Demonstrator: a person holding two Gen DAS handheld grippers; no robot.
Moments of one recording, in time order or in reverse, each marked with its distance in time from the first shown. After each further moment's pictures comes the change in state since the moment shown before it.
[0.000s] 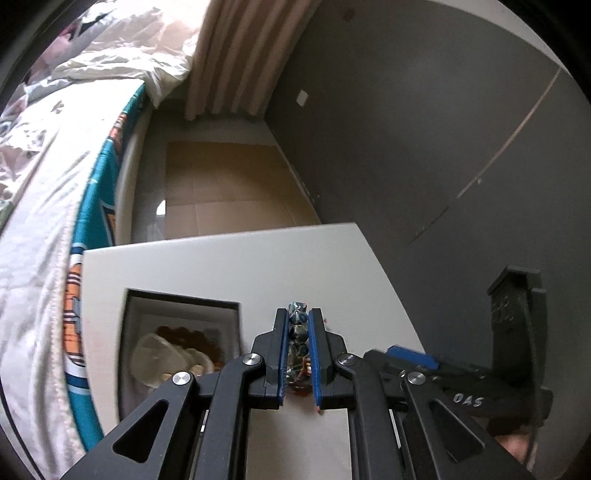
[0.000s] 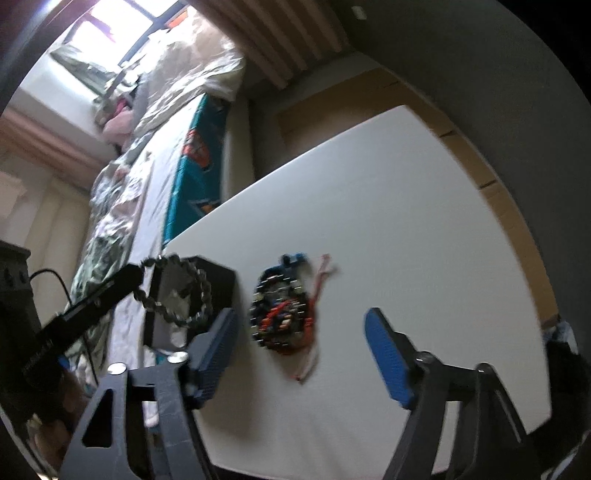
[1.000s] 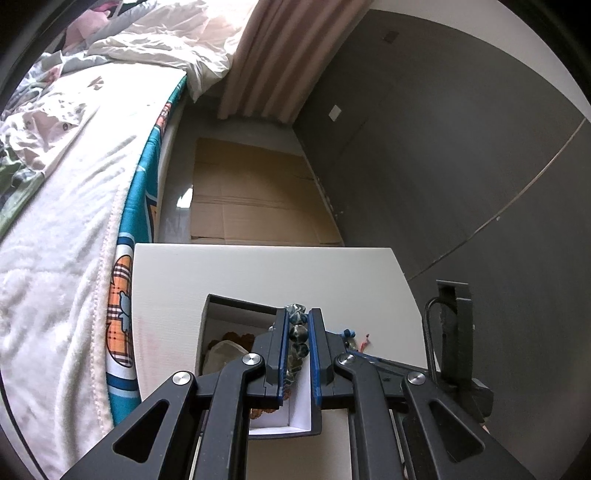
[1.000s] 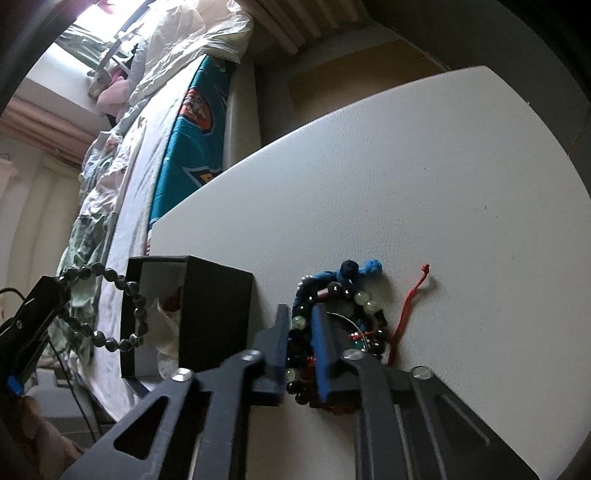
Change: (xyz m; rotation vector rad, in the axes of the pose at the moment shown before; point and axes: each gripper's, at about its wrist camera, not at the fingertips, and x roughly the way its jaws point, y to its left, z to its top) left arm -0.018 0.061 0.005 -0.108 -0.024 0.014; right arm 0.087 0.030 0.015 0.001 0.100 -0.012
